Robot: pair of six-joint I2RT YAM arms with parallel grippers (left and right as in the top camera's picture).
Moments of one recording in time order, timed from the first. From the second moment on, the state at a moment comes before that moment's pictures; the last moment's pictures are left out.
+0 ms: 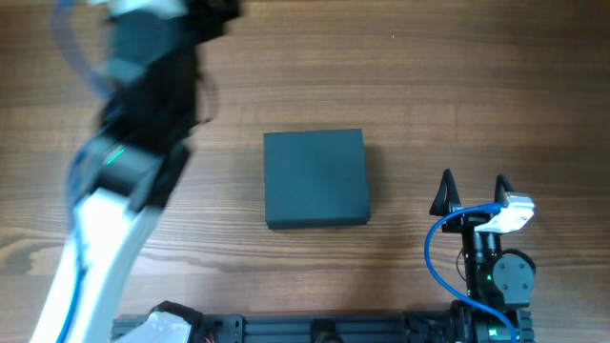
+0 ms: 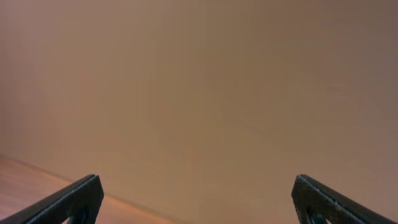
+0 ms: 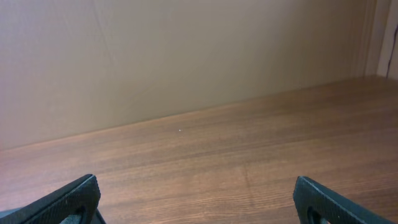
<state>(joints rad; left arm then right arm) -0.35 1.29 1.52 -0.21 -0.46 -0.39 0.00 0.01 0.01 0.01 0.03 0.20</state>
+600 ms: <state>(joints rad) -0.01 0.60 1.14 -0.49 -0.24 -0.38 0.00 0.01 0.01 0.01 0.03 0.20</state>
